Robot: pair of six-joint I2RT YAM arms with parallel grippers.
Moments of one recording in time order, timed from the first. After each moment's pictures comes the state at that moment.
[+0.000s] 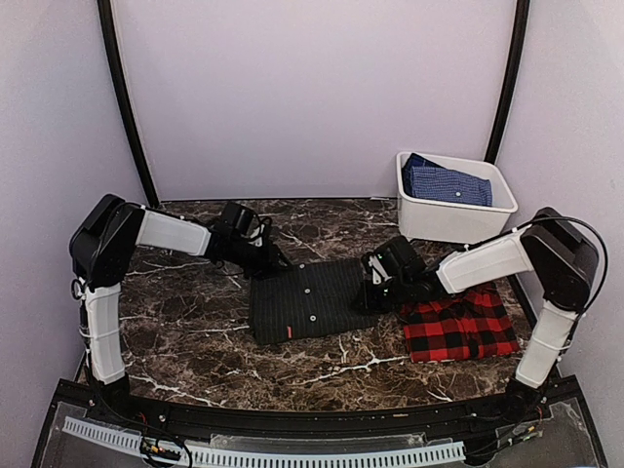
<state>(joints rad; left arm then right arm) -0.51 2.05 1.27 -0.07 0.49 -0.71 0.75 1.78 0.89 -0.01 -0.18 0.61</state>
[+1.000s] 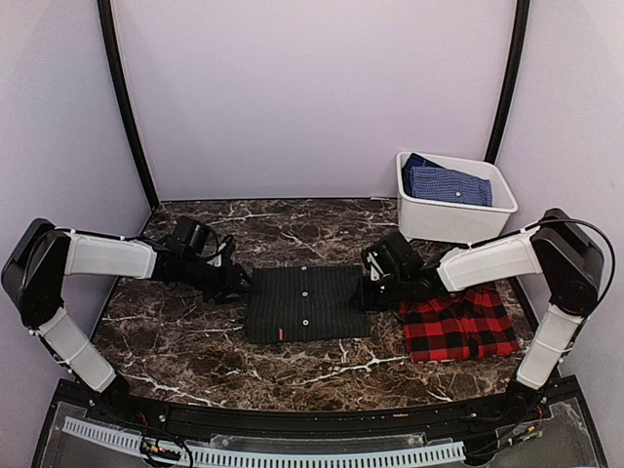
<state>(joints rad) -0.45 1.59 0.86 -0.17 0.52 -0.69 0.80 1.72 0.93 -0.08 -0.09 0.67</state>
